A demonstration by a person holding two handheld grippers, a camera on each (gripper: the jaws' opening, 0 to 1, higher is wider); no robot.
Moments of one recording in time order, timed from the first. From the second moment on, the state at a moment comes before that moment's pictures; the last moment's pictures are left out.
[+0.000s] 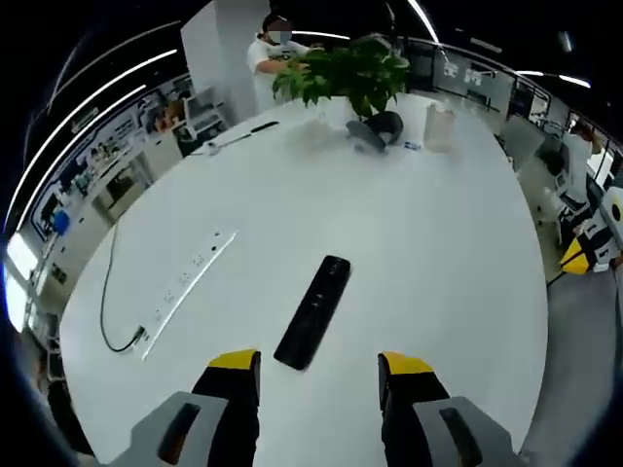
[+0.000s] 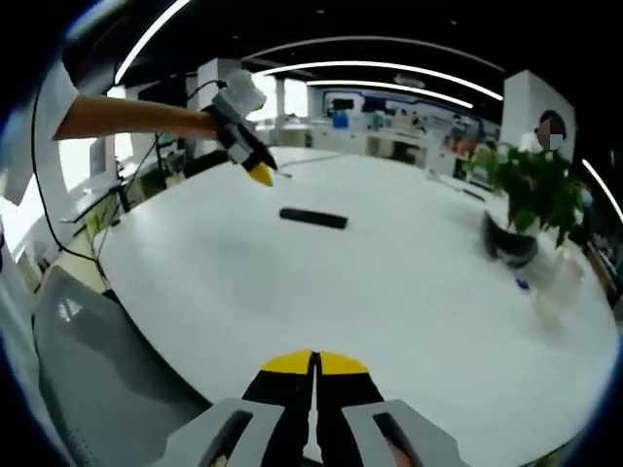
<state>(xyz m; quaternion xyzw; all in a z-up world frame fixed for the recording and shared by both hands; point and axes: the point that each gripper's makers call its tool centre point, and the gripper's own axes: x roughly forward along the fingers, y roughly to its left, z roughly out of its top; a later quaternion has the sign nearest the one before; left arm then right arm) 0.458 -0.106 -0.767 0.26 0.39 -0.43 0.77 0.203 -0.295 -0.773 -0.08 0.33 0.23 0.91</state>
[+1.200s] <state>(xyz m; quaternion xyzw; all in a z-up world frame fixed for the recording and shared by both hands) 0.495 -0.088 -0.866 0.37 0.49 -0.48 0.63 0.201 -0.298 -0.783 -0.10 0.36 0.22 0.90</state>
